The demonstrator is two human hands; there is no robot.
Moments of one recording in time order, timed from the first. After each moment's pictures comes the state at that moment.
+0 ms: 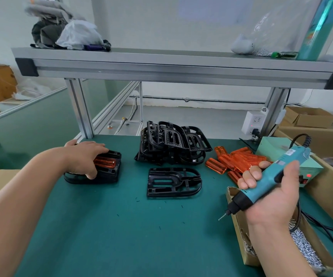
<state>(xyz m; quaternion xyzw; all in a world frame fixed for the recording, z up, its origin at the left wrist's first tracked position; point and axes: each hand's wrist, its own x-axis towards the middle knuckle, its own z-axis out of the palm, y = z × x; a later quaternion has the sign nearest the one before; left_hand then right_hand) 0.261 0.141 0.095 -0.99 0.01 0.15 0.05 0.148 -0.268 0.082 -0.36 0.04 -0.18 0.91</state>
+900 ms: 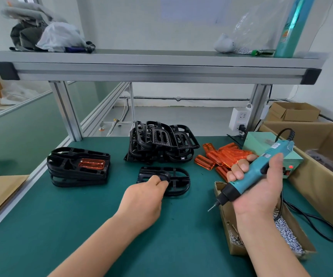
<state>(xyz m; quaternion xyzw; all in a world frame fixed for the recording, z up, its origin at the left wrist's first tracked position) 0.183 -0.048 0.008 -0.98 0.18 -0.09 0.01 0.175 -0.292 0.050 -0.33 0.02 -0.22 0.92</state>
